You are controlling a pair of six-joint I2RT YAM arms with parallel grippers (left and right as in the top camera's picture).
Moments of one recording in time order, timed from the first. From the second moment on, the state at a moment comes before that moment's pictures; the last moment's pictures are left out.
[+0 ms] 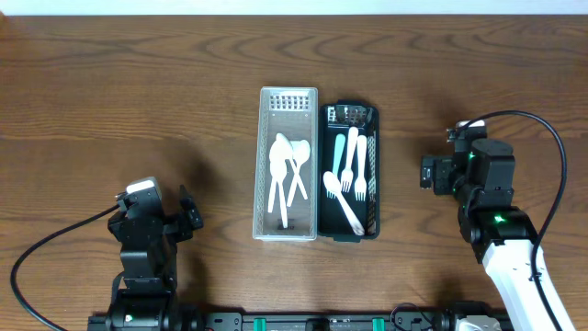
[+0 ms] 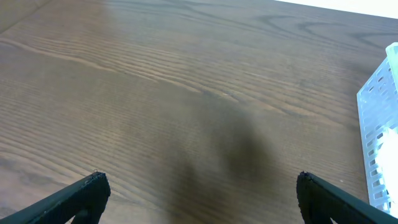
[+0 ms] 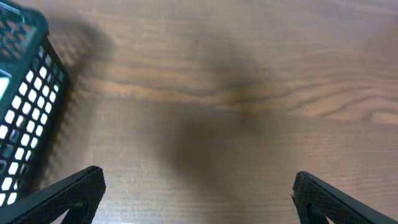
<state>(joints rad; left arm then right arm) -0.02 0.41 0.36 -0.47 -0.25 -0.17 0.03 1.07 0.61 -0.27 0.10 -0.06</state>
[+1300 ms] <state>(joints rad) -0.02 0.41 0.36 -0.47 -0.25 -0.17 0.03 0.08 0.15 0.01 -0.04 -0.05</state>
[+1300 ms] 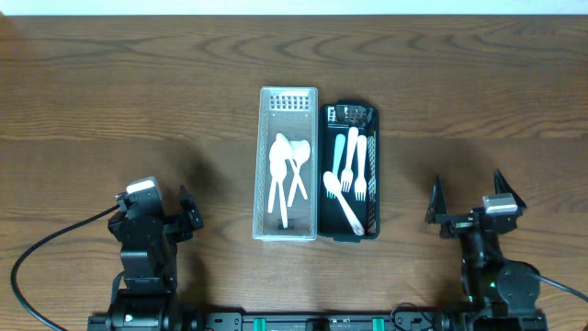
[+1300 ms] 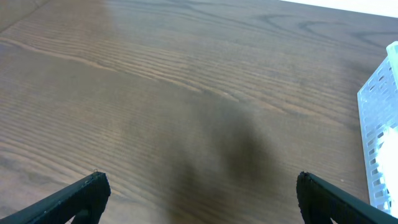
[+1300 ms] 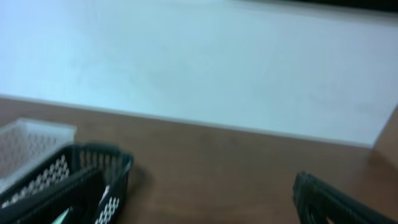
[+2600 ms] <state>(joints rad) -0.02 0.41 0.36 -0.47 -0.25 -0.17 0.03 0.01 0.01 -0.06 -0.05 -0.06</state>
